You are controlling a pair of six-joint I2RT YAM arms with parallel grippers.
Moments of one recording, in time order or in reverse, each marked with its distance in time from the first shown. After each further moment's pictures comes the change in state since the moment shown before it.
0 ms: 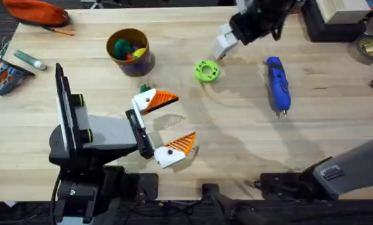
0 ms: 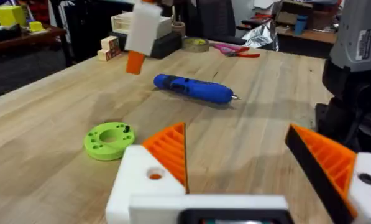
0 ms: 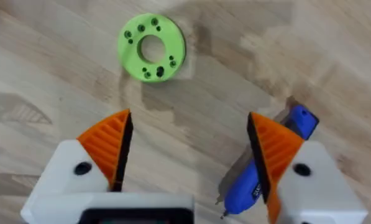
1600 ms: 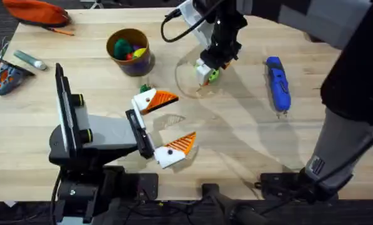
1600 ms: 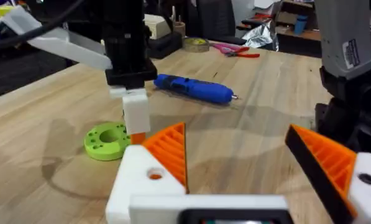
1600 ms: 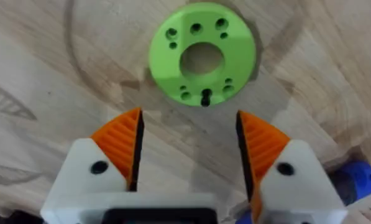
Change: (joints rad) left arm 0.000 0.000 0.000 0.000 0.000 0.000; right arm 0.107 0.329 0.079 -0.035 -0.014 -0.092
